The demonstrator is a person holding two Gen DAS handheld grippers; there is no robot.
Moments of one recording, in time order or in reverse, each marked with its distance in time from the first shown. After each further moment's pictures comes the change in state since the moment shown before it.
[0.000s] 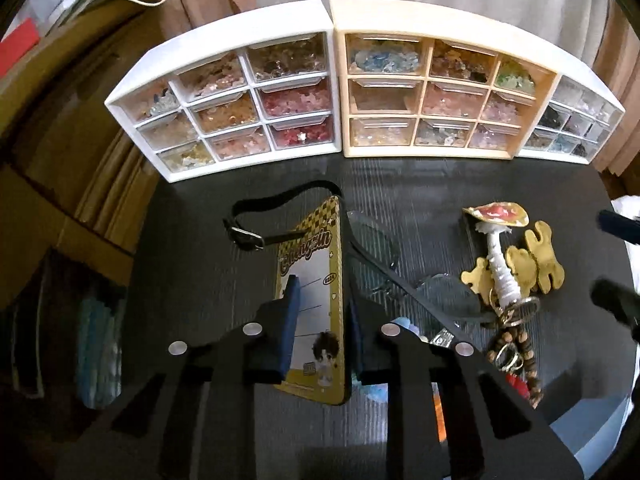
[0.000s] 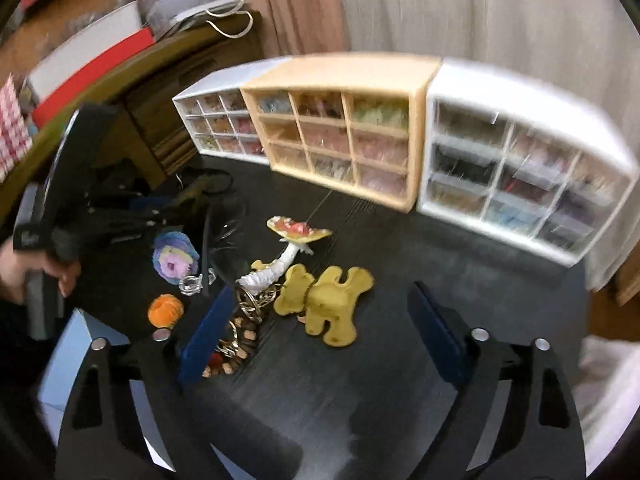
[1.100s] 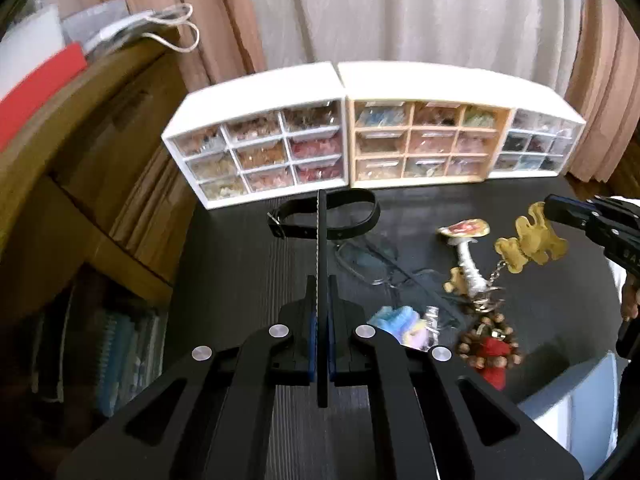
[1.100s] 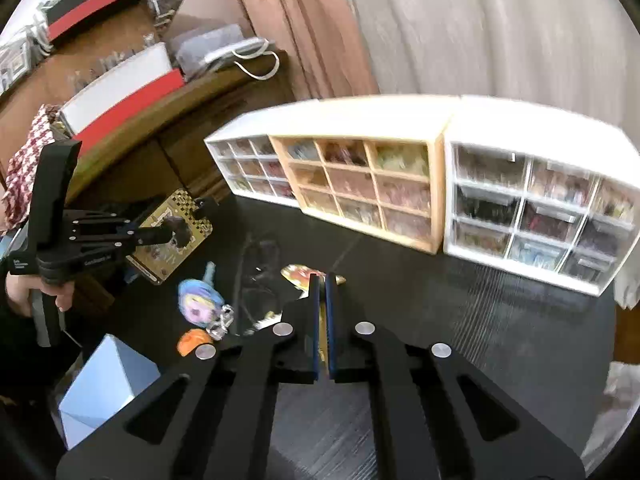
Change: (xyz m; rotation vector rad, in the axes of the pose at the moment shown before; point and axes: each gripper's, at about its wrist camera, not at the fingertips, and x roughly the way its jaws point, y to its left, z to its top) left arm -0.068 0.016 -0.027 0.022 -0.159 -0.016; right arm -0.025 0.013 0.015 -0.063 -0.184 0.083
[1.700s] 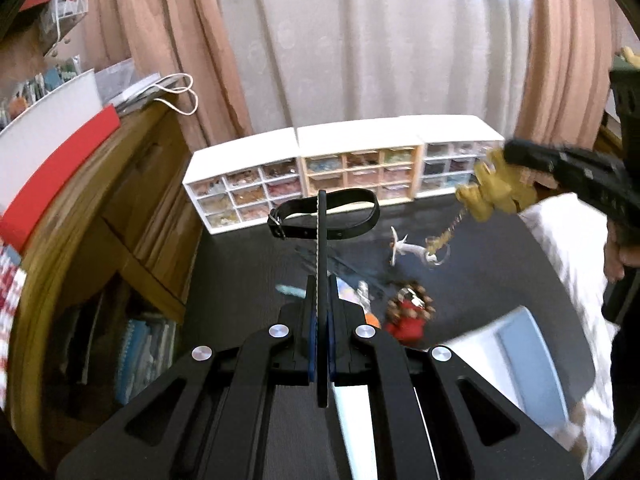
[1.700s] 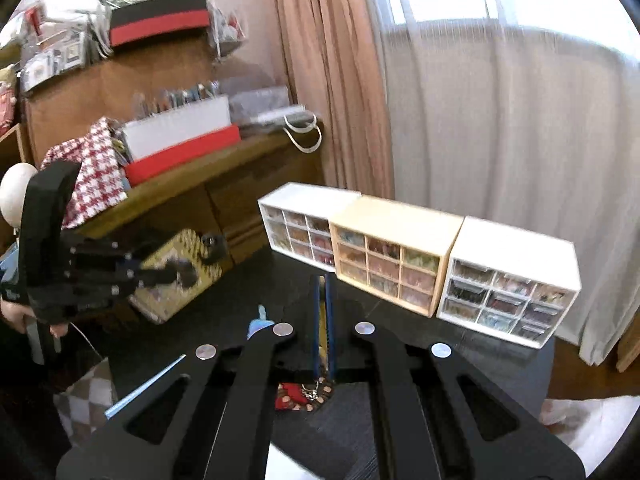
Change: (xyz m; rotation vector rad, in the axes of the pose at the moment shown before) left arm -0.124 -0.031 -0.041 0.061 -0.146 -0.059; right arm -0.117 0.070 0.019 -0.137 -0.195 -0.032
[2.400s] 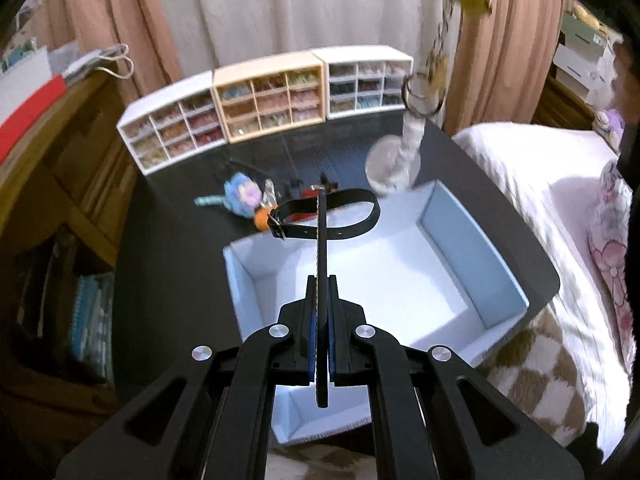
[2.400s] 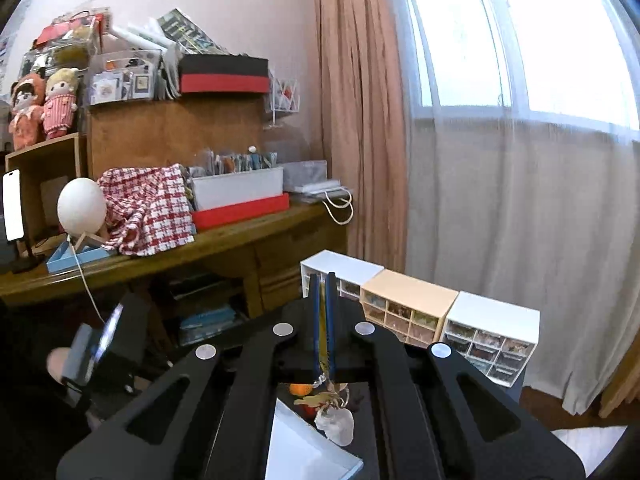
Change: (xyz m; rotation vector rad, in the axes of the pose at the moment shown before) left arm -0.017 -0.057 -0.094 0.104 0.124 -0.169; right arm -0.117 0.063 0.014 -0.123 -0.208 0.032
